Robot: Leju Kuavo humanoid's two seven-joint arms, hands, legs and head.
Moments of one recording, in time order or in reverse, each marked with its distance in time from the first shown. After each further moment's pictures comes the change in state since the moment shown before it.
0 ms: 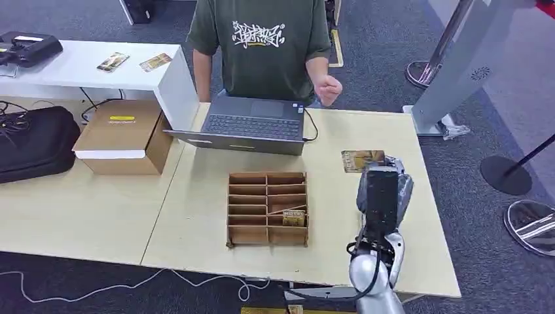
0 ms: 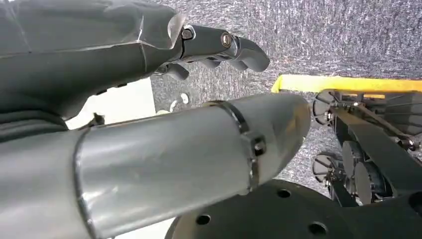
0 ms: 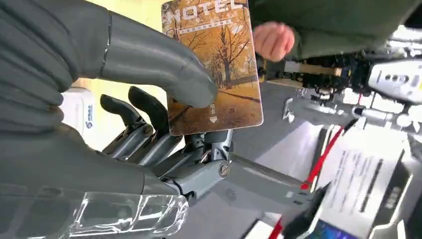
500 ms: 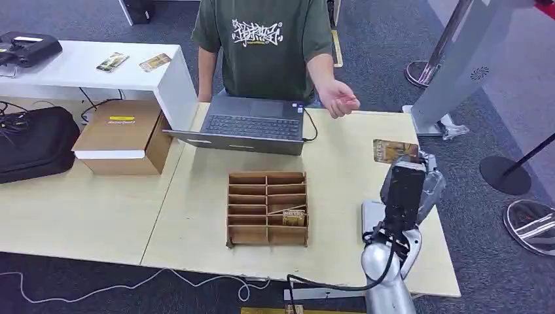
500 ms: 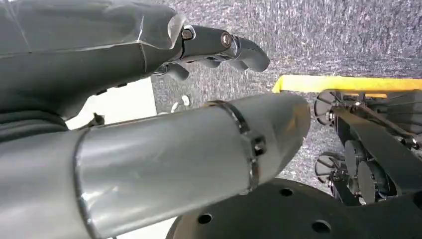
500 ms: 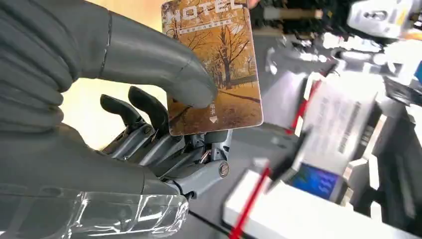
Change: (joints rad) left arm -0.002 -0.004 0.000 -0.005 -0.020 0.001 -0.003; right arm -0.070 0.015 -0.089 0.027 0.113 -0.105 -0.066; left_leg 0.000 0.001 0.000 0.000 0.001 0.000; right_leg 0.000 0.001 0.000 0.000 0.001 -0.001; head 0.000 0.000
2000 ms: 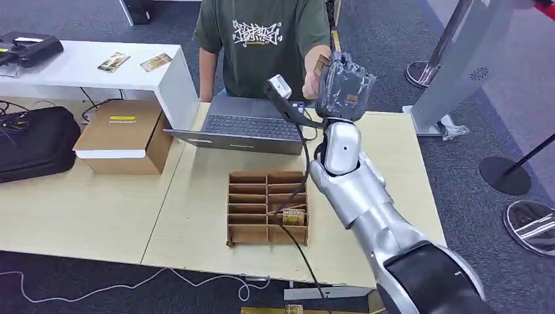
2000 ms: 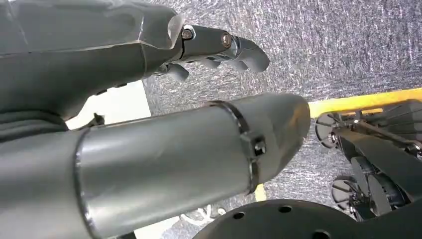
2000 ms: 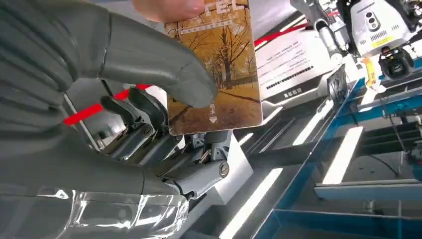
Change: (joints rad) left arm -0.023 0.061 -0.126 0.066 -0.142 0.058 -0.036; right arm -0.729 -0.084 0.351 0.855 0.842 -0.008 0.579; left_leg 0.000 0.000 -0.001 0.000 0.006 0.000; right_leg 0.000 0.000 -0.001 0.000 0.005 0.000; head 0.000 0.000
